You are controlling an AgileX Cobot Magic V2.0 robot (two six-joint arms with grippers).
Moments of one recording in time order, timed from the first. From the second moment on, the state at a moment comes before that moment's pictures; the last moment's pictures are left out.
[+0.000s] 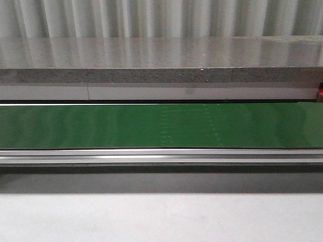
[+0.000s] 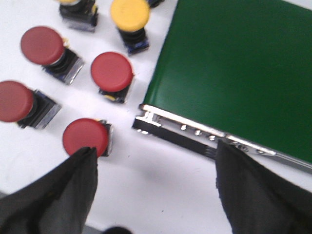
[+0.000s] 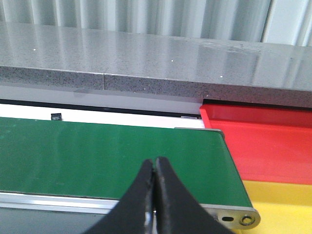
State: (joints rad) left arm 0.27 1.11 -0.83 -0.04 0.86 -0.08; right arm -0.03 -0.01 0.03 -0.01 0.08 0.02
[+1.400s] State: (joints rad) left arm 0.47 1.66 -0.97 -0.09 0.91 -0.08; right arm -0.03 -0.01 0.03 -0.01 0.08 0.02
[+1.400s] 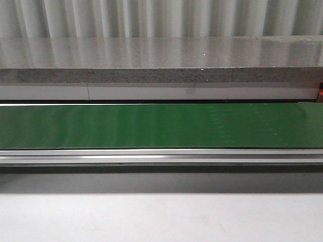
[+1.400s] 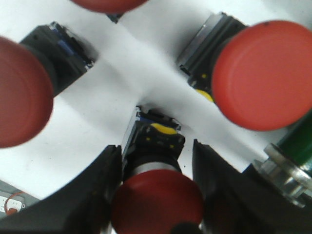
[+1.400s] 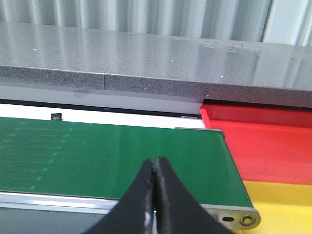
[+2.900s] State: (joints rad) left arm 0.12 1.71 -1.39 -0.14 1.17 0.00; right arm -0.03 -0.01 0.03 -0.01 0.08 0.02
